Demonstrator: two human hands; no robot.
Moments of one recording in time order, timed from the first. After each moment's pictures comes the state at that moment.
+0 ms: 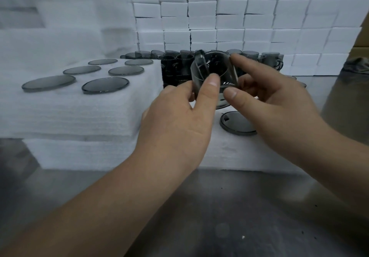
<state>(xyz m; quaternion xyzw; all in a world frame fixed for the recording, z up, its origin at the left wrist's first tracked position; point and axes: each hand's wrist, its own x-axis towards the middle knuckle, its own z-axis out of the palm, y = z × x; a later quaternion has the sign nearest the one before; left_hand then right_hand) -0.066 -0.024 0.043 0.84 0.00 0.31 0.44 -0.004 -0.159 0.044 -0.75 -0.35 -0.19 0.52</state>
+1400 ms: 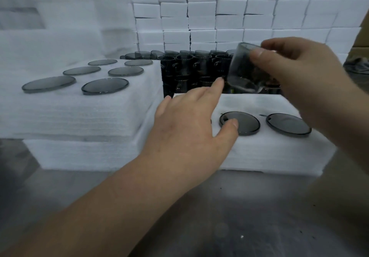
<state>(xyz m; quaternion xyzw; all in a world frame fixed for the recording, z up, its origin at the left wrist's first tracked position) -0.069 -0.026 0.036 0.93 -0.07 0.28 0.24 0.017 -0.175 0.077 -0.77 -0.19 -0.23 0.57</state>
